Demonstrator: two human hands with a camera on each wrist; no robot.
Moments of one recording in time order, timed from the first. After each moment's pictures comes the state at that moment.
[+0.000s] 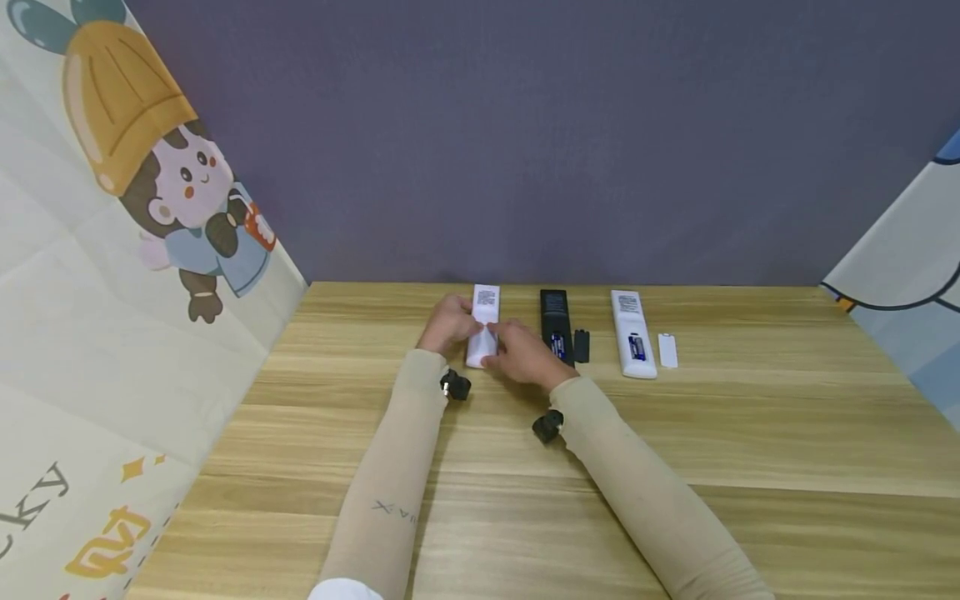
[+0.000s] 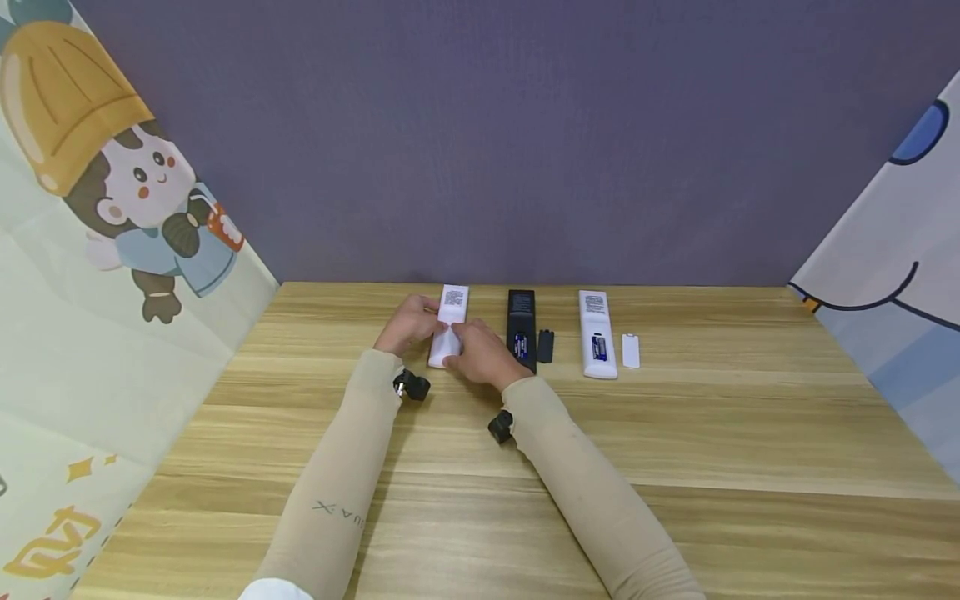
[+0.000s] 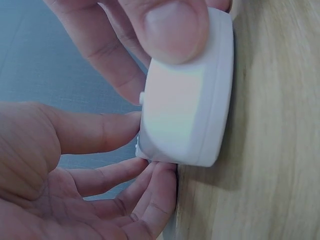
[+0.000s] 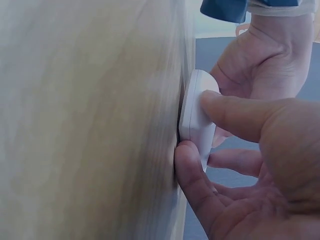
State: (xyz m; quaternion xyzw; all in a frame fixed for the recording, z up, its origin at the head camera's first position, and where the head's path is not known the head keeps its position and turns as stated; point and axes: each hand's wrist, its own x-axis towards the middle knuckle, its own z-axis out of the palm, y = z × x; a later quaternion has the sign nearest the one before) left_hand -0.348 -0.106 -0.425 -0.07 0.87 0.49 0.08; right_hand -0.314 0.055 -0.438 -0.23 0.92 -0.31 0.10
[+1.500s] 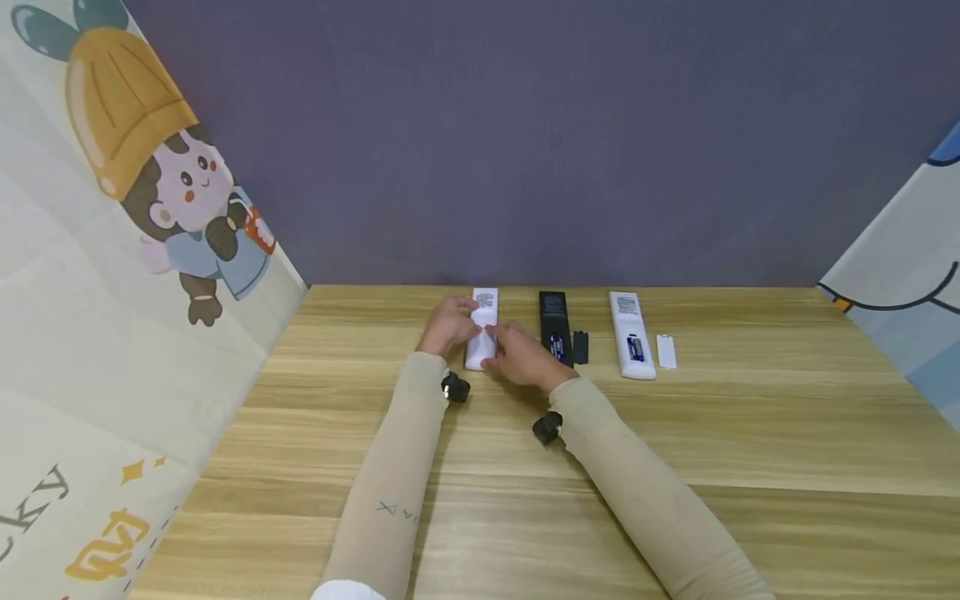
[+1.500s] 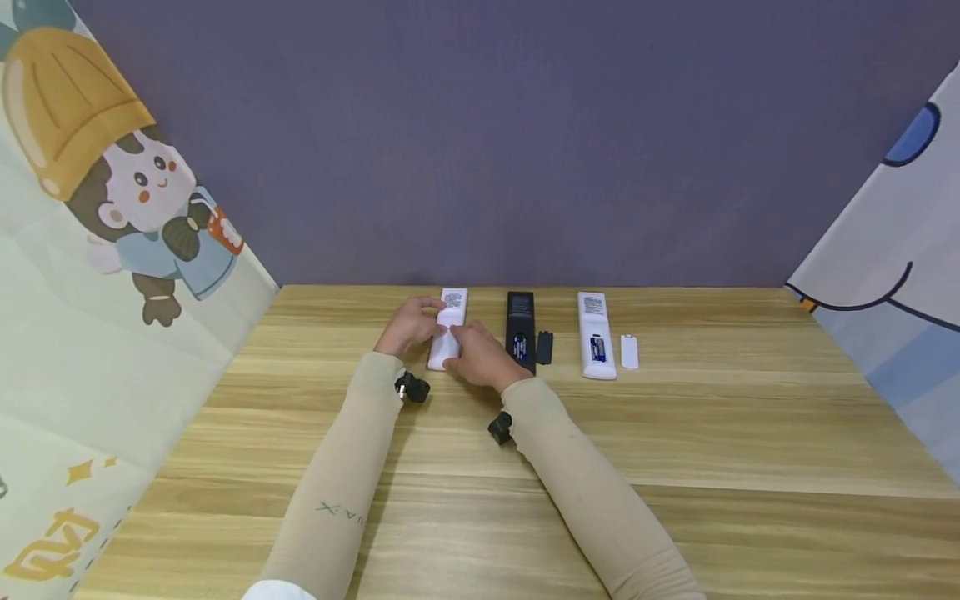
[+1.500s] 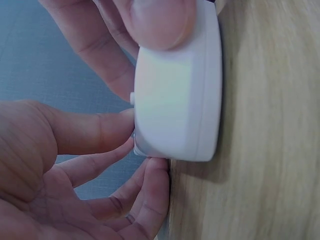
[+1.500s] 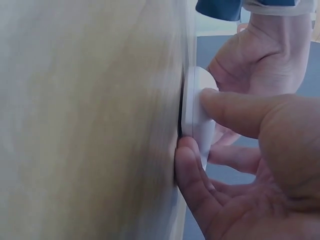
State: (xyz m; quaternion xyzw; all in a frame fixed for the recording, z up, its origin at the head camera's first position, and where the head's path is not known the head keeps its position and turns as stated) left_hand -0.348 -0.106 -0.429 -0.09 0.86 0.49 0.07; right_hand -0.313 0.056 -0.440 -0.25 0.92 -0.29 0.08
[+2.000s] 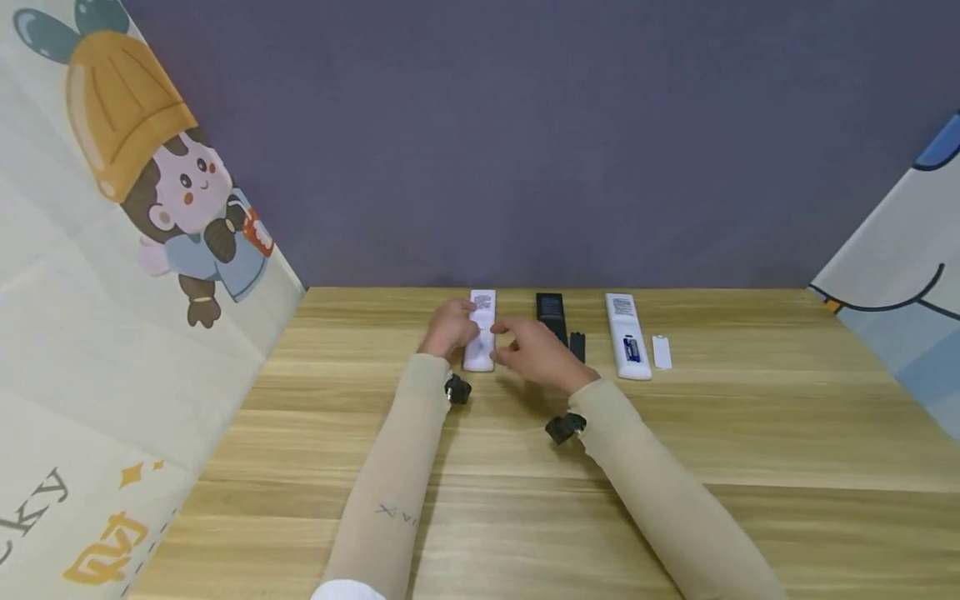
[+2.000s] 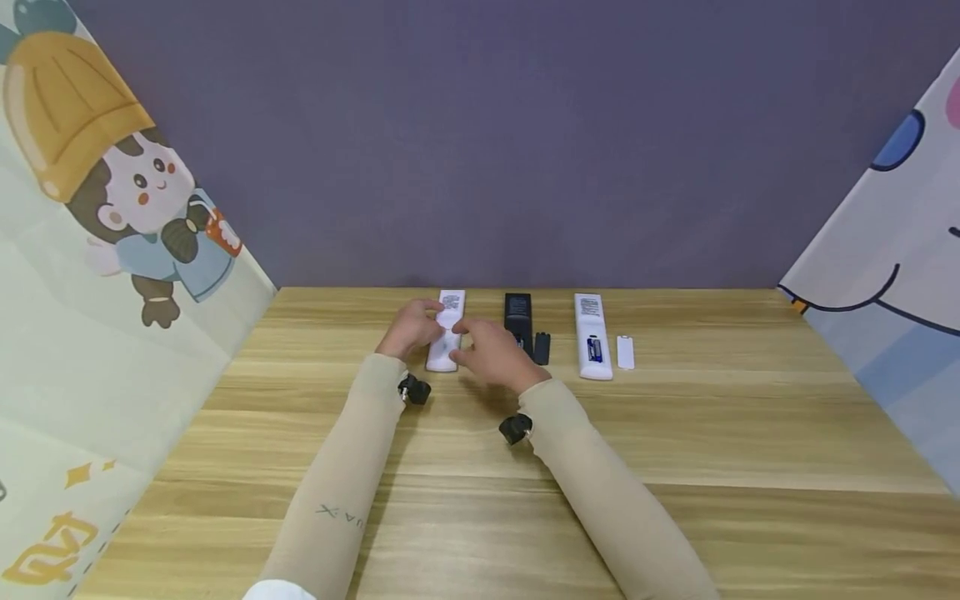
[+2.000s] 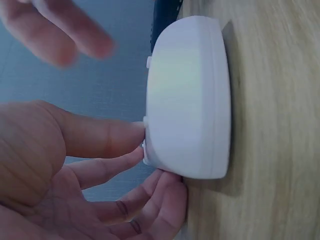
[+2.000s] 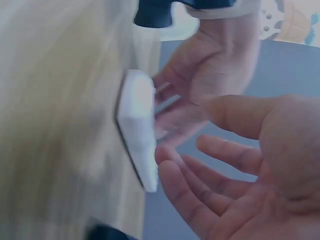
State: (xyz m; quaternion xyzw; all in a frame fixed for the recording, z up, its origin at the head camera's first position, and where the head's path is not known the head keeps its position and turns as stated) left_hand -0.343 -0.101 -0.426 -0.05 0.91 0.40 0.04; right_hand -0.297 0.078 -0.409 -0.25 0.91 -0.33 0.08
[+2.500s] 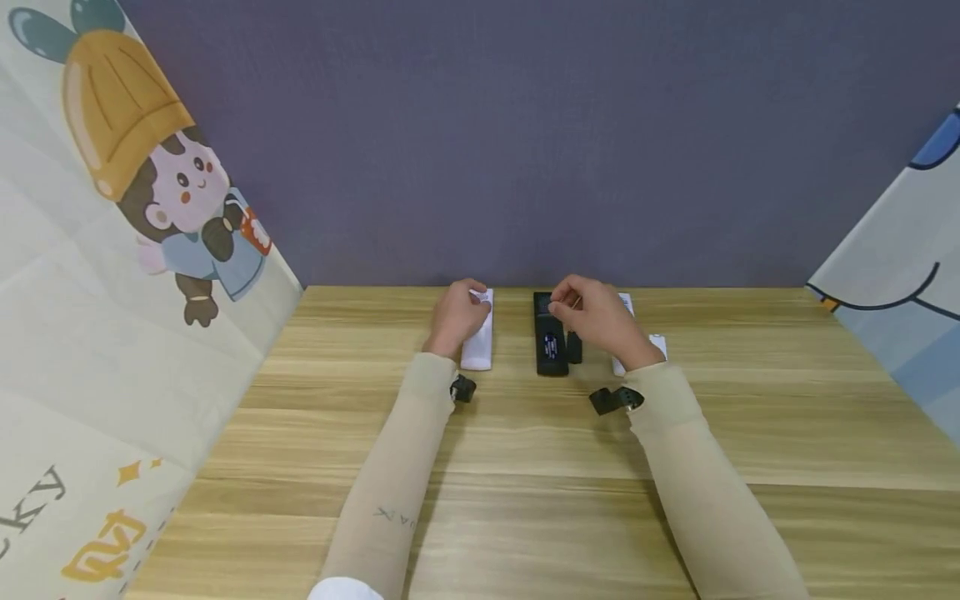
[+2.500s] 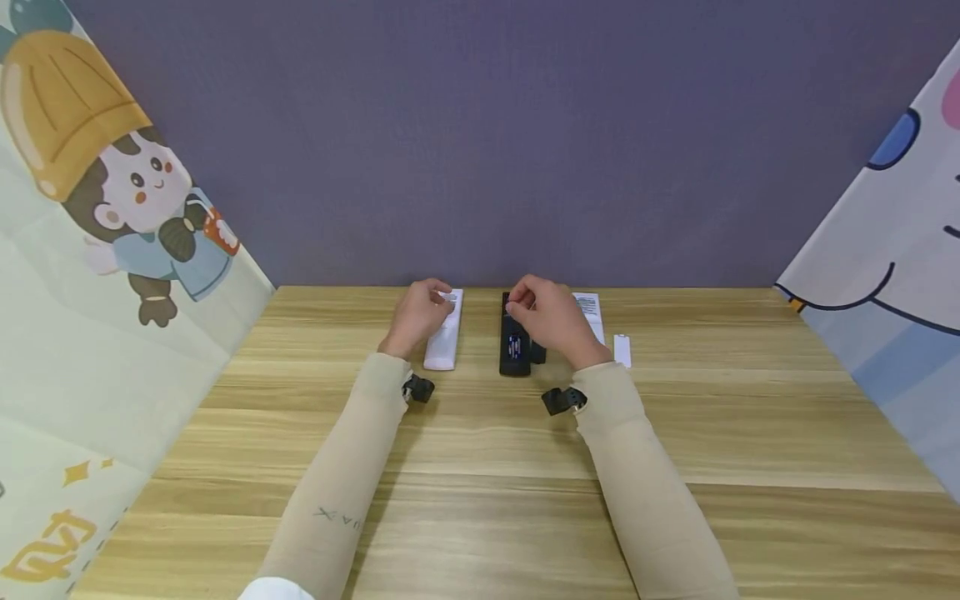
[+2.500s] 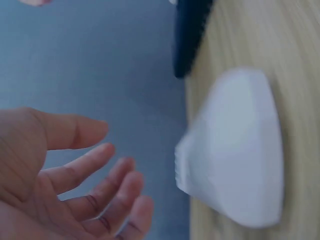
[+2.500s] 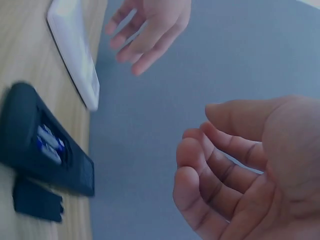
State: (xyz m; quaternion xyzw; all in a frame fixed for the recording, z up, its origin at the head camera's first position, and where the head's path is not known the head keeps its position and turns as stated) left_hand -0.340 -0.082 -0.406 -0.01 0.92 0.37 -0.08; right_hand -0.305 0.154 -0.364 -0.18 0.92 -0.35 0.01
